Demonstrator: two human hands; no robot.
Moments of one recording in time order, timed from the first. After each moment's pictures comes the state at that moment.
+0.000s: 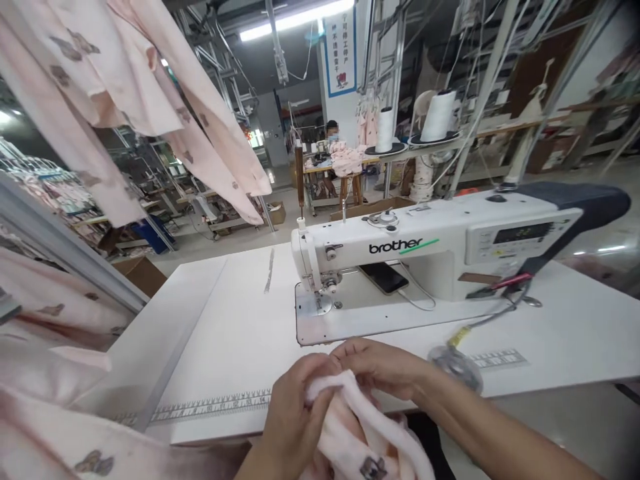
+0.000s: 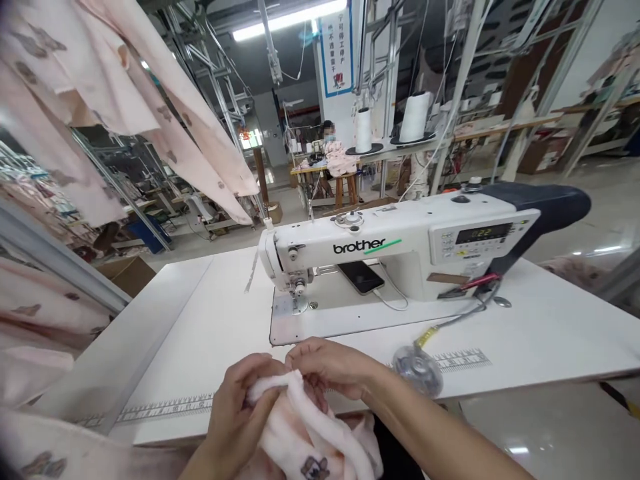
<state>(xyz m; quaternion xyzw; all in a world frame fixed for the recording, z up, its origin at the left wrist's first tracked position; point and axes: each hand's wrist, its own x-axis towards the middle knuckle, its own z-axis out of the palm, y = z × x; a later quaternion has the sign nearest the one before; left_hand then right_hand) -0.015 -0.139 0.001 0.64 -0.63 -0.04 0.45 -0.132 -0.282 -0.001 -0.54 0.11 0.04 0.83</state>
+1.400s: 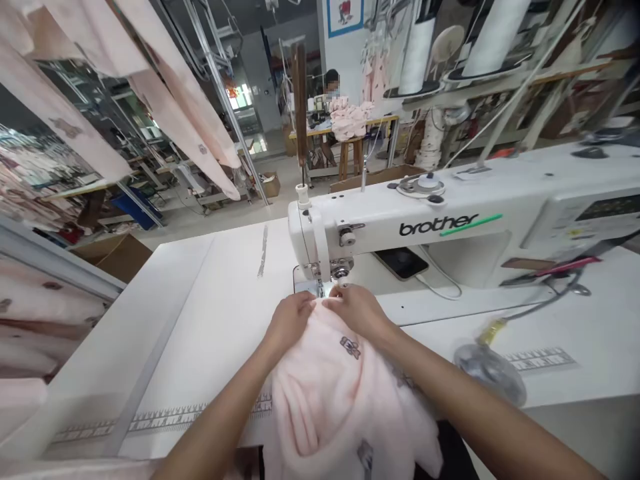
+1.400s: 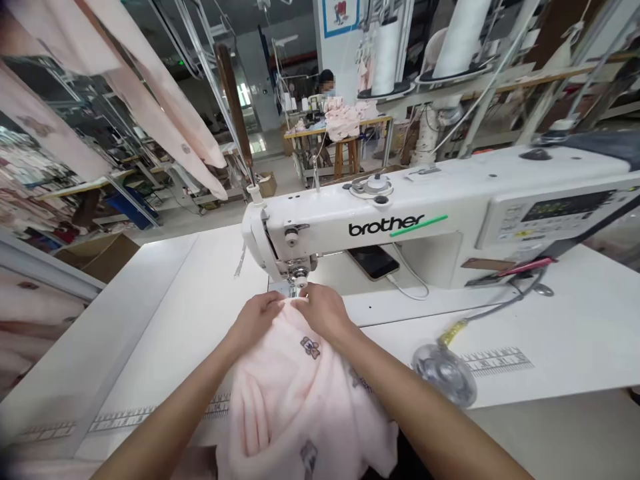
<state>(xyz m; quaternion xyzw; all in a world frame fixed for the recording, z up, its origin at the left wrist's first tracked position) 0.069 -0.253 -0.027 0.75 -0.54 -0.25 0.29 -0.069 -0.339 -0.033 -0.85 0.40 -0.16 0.31</state>
